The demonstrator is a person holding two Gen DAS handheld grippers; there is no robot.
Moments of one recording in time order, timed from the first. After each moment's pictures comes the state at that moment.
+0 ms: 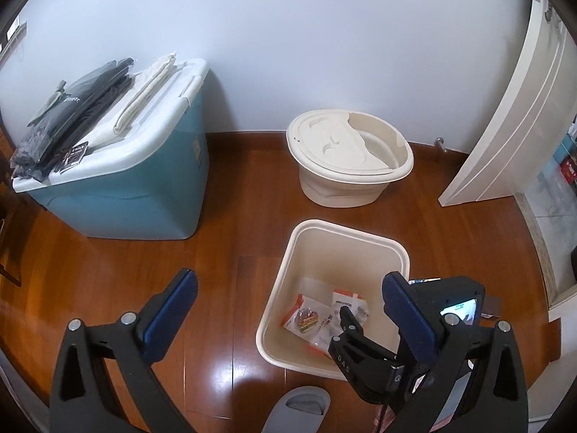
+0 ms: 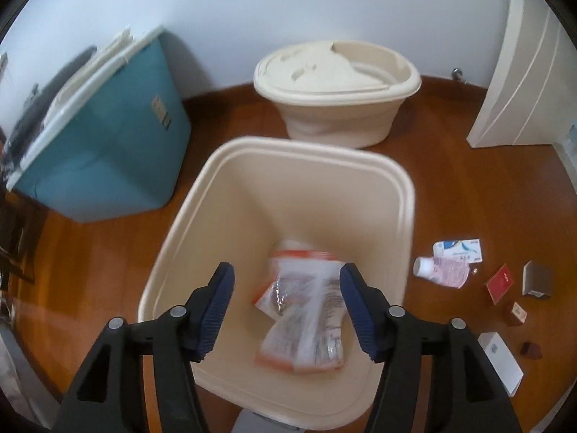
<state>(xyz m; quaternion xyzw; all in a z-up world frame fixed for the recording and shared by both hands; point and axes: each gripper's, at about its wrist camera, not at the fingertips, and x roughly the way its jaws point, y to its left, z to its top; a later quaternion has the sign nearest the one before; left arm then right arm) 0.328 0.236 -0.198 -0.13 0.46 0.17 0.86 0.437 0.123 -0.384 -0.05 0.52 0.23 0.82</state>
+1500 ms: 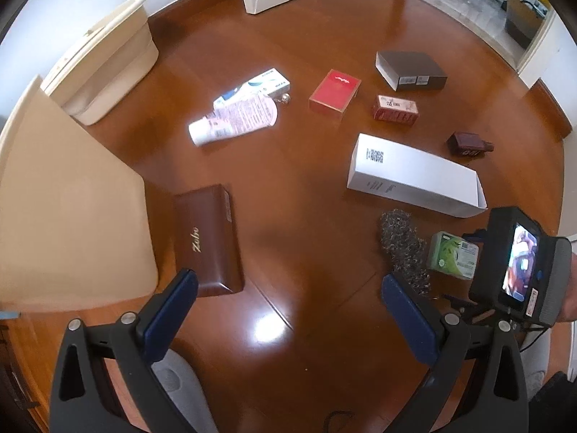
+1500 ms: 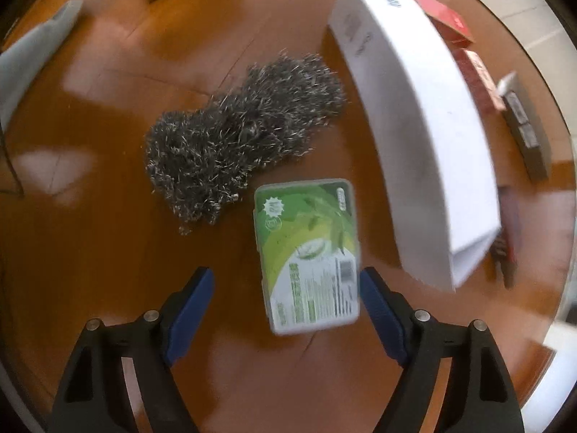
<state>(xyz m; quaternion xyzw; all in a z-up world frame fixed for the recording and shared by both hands) 0.335 -0.118 -0.485 0.09 0.60 -0.07 0.79 0.298 -0.302 -0.674 -0.33 0.62 0.27 0.65</state>
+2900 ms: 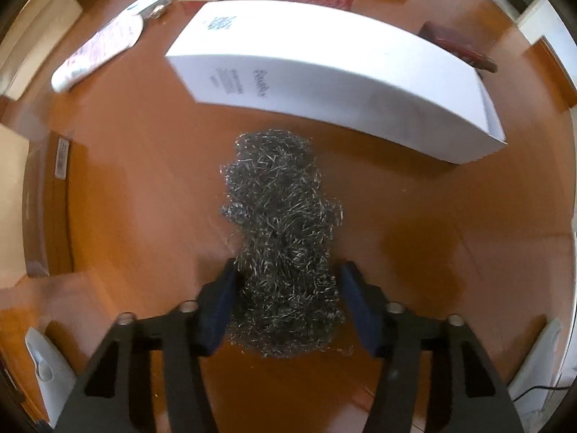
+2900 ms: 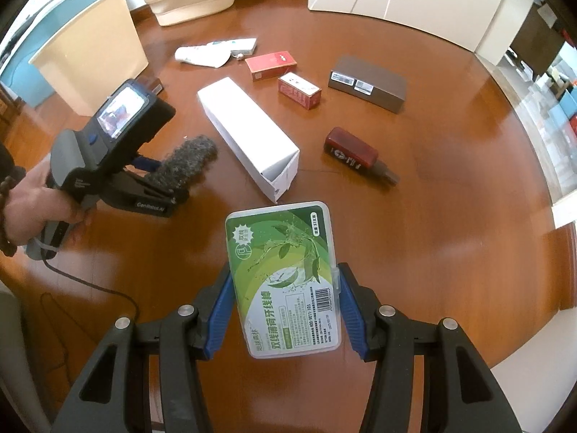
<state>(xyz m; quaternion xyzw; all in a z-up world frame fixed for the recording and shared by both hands) 0.321 -0.244 -0.620 0.08 0.67 -0.10 0.73 0.257 -0.450 -0.531 -0.13 0.57 0.18 0.79</state>
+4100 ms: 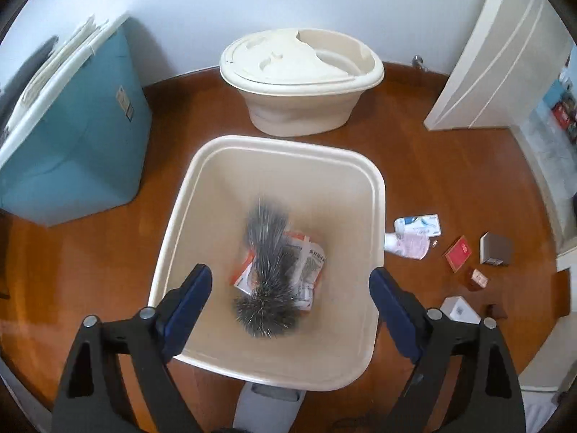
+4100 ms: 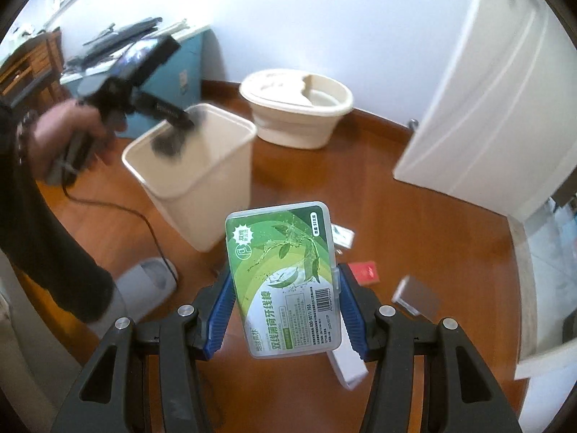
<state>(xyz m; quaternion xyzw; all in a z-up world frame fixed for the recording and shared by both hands) 0.394 0.160 -0.305 -0.11 0.55 0.11 0.82 0.322 -0.159 -0.270 -0.20 0.43 0.30 0.83</state>
